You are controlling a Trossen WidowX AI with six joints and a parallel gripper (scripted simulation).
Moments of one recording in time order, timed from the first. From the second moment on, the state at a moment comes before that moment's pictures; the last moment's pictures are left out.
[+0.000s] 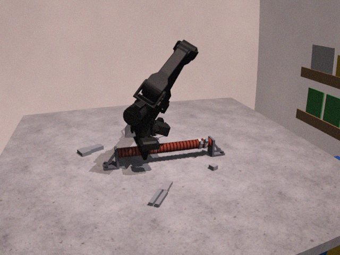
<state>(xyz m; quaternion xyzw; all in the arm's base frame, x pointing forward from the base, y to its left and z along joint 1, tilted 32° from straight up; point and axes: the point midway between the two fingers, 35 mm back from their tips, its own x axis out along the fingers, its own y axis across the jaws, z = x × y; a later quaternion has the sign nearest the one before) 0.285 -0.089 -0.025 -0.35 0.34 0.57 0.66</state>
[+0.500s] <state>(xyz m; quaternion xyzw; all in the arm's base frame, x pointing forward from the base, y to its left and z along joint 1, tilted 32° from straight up) 0.285 -0.089 -0.025 -0.35 0.34 0.57 0.66</state>
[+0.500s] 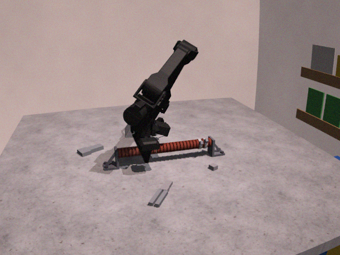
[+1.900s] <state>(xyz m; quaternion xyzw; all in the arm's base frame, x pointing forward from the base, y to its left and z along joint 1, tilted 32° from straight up) 0.288 -0.081 -0.016 -0.36 0.34 0.57 0.66</state>
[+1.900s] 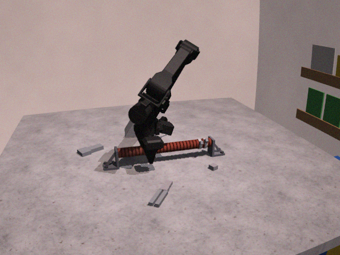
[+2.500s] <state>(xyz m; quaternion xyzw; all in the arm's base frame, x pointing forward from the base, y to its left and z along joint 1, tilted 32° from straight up) 0.286 -0.079 -0.019 -0.35 0.34 0.57 0.66</state>
